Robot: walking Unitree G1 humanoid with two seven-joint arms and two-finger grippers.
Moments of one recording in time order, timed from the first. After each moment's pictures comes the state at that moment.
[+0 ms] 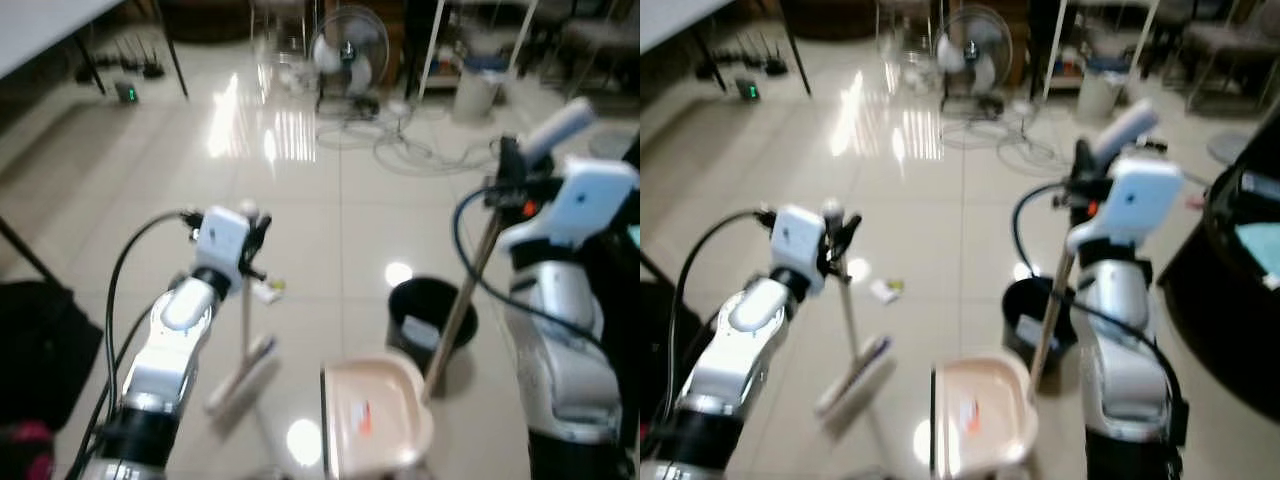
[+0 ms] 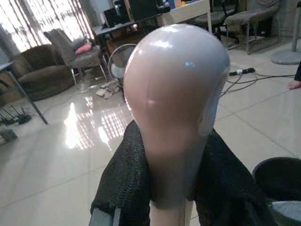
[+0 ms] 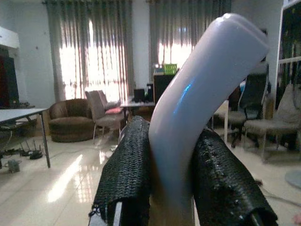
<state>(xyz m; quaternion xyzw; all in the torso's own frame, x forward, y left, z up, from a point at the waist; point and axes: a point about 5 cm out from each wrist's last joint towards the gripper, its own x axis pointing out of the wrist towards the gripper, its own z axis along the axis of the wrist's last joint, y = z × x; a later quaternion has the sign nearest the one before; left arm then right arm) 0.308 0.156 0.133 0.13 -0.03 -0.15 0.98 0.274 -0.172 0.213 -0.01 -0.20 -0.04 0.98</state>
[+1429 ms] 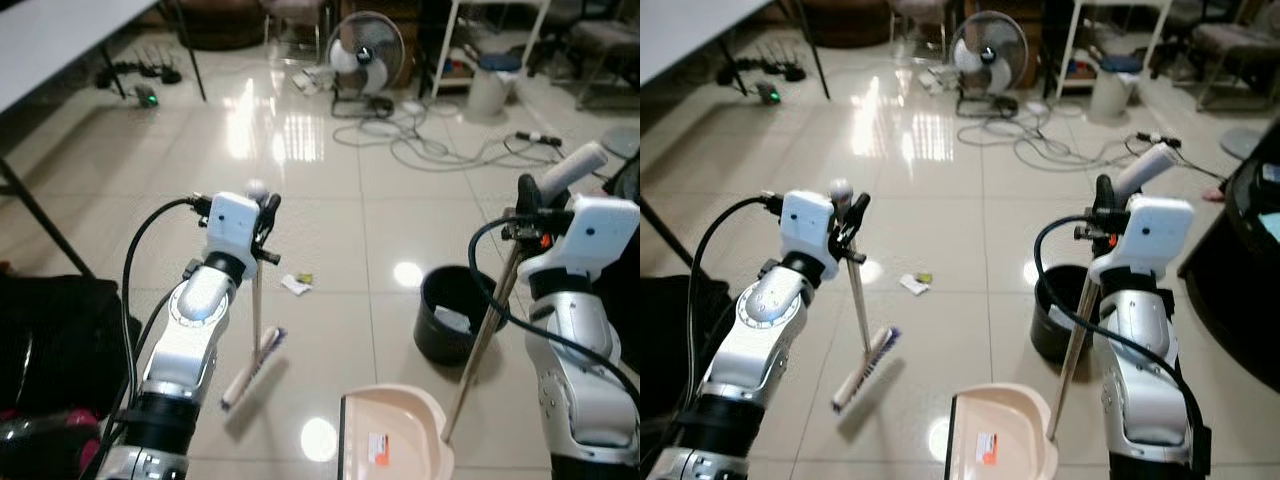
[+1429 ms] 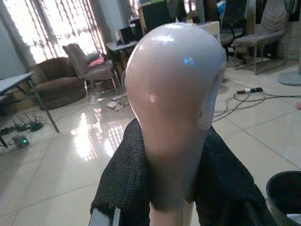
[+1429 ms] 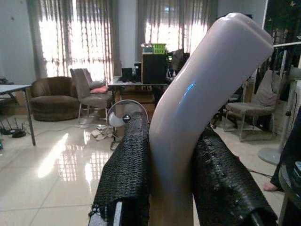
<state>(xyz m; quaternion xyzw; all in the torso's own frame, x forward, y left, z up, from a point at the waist) 0.318 0.138 0.146 0.10 -0.07 -0.13 0.98 0.270 -0.199 0.189 -0.03 -0.15 -0.07 0.99</state>
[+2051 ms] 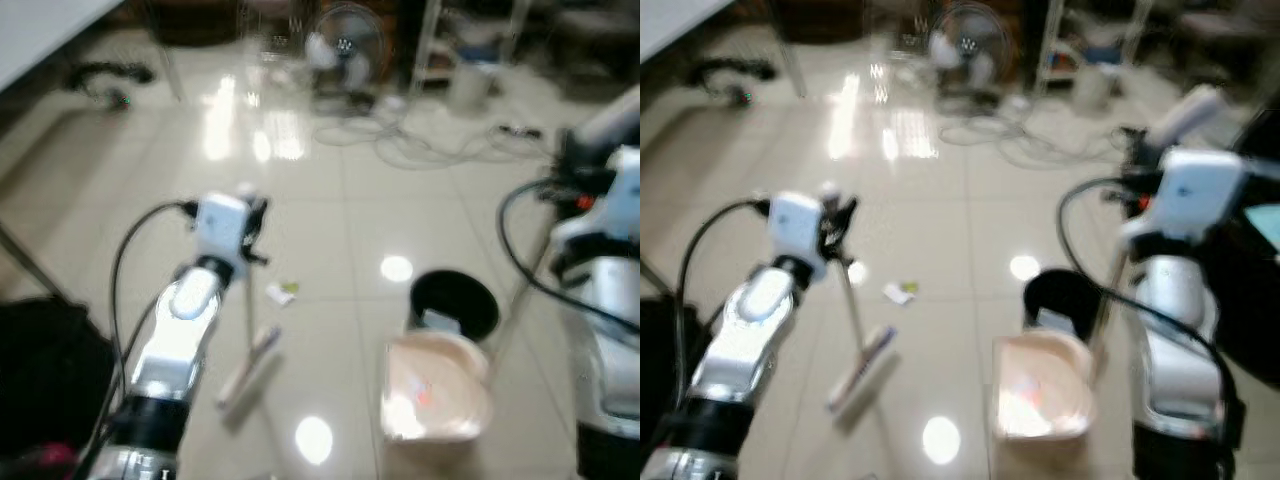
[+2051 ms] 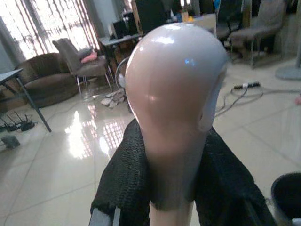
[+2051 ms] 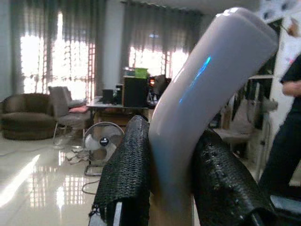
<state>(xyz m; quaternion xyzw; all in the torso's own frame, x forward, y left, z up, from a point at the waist) 0.317 0.153 0.142 0.10 -0.06 -0.12 0.99 0.275 -0.212 0.229 -0.06 -0.21 -0.07 0.97</state>
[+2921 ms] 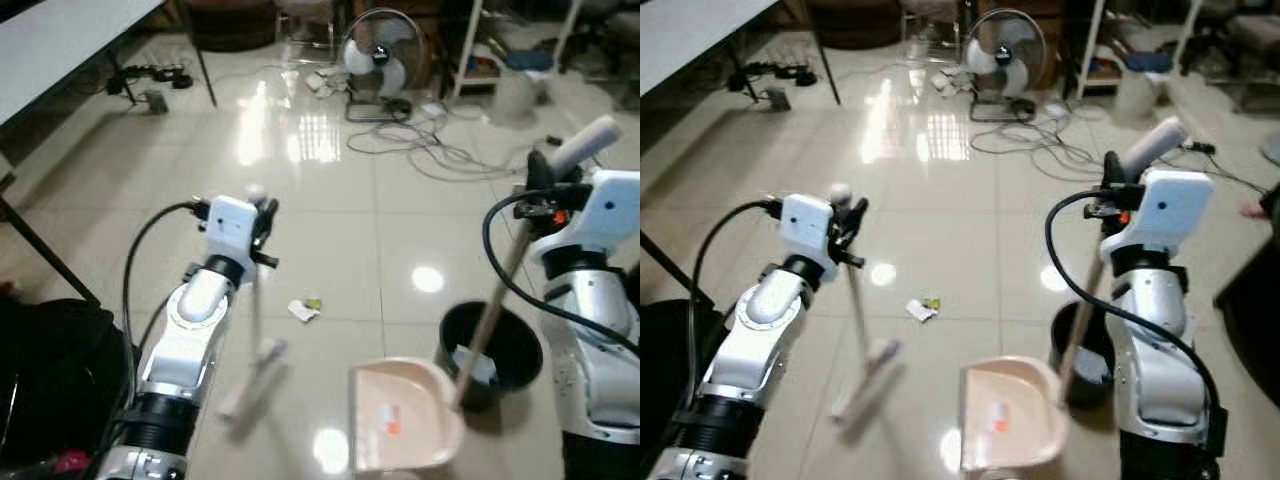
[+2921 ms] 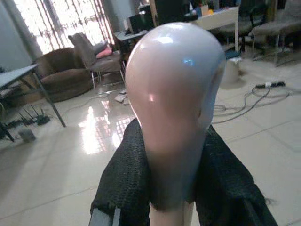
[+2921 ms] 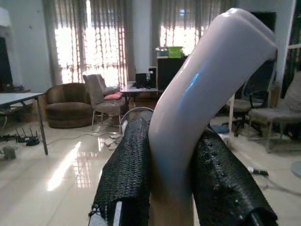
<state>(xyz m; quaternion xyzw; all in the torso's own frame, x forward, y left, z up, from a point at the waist) 0.317 0.139 0.141 0.08 -0.06 -0.13 0.99 0.277 -0.205 0.208 -0.03 -0.16 -0.05 0.98</state>
